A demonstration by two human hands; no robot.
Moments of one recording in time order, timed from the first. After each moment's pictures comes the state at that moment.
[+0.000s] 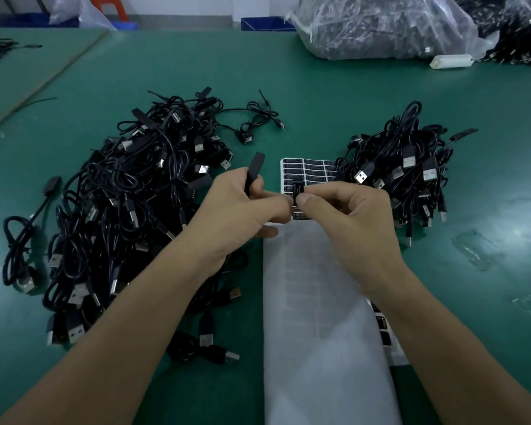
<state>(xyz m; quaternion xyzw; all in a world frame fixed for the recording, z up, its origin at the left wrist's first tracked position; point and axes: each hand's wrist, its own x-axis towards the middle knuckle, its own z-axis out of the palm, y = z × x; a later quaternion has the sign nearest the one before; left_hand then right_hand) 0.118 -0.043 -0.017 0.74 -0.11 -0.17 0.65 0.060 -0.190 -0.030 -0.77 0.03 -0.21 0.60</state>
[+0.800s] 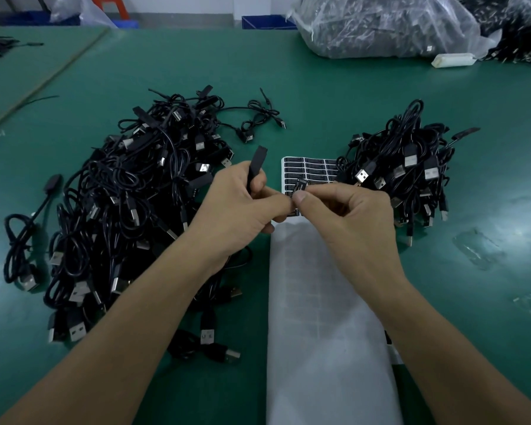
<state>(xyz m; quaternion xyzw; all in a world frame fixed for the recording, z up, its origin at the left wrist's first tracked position) 0.118 -0.044 -0.020 0.74 -0.16 -0.12 0.65 0.057 -0.188 -0.036 -0.79 0.05 -0.23 0.57</state>
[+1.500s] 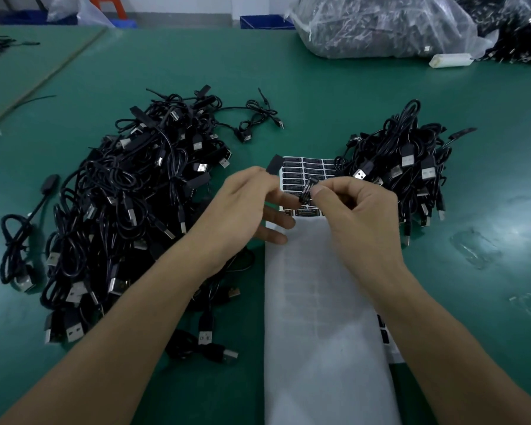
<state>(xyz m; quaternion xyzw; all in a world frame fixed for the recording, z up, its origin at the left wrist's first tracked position) 0.115 -0.051 -0.016 0.70 -0.10 -0.20 0.68 0.064 -0.196 -0.039 -0.77 0.11 -0.24 0.58</state>
